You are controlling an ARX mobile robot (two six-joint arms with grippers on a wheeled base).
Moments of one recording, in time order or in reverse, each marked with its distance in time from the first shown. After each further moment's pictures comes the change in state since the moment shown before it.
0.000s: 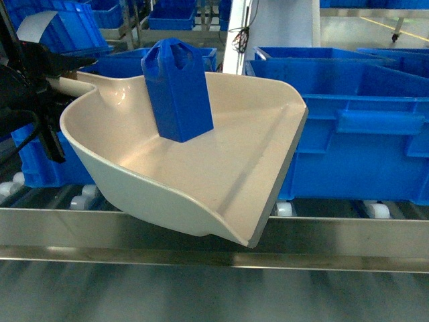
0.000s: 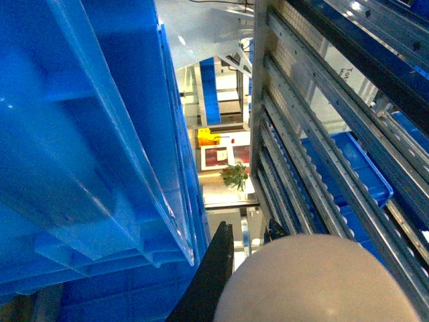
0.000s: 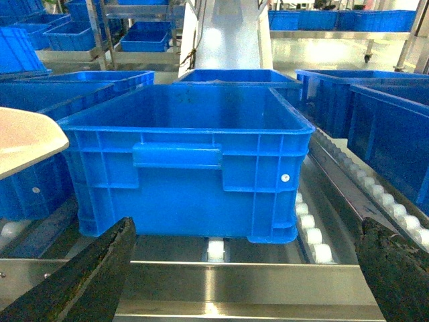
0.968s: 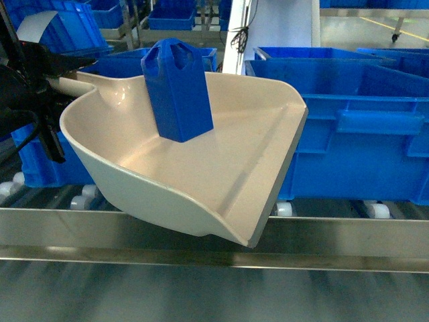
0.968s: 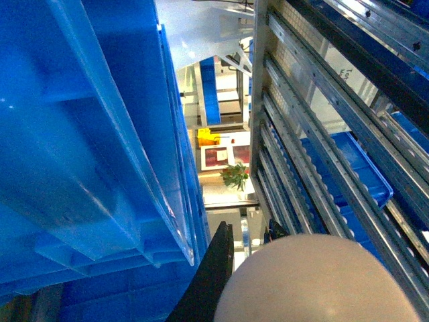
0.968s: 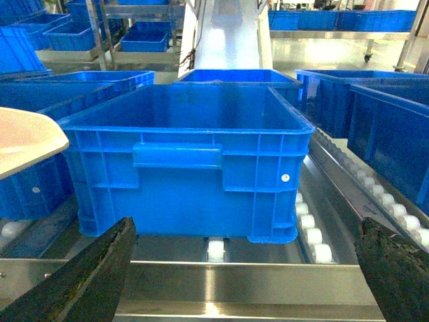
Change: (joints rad) left arm 0.000 0.000 0.000 0.000 0.000 0.000; right arm 0.000 0.000 0.000 0.000 0.000 0.000
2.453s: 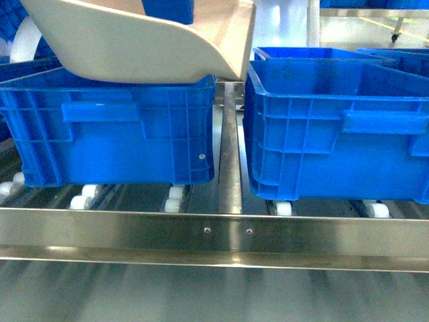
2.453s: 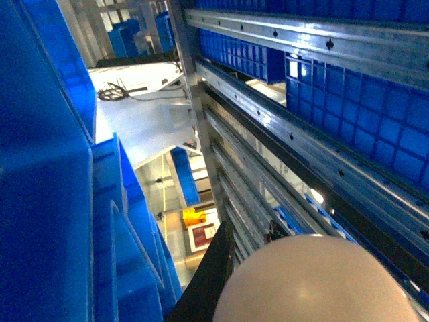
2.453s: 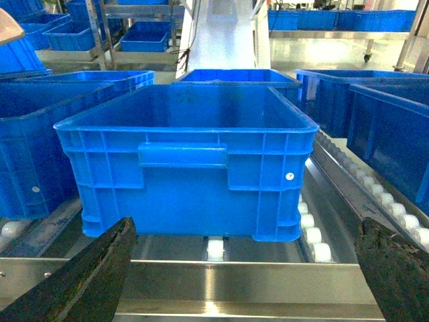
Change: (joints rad) left arm 0.055 -0.253 0.074 -0.167 -0.232 0.098; right arm 0.000 0.000 0.000 0.000 0.000 0.000
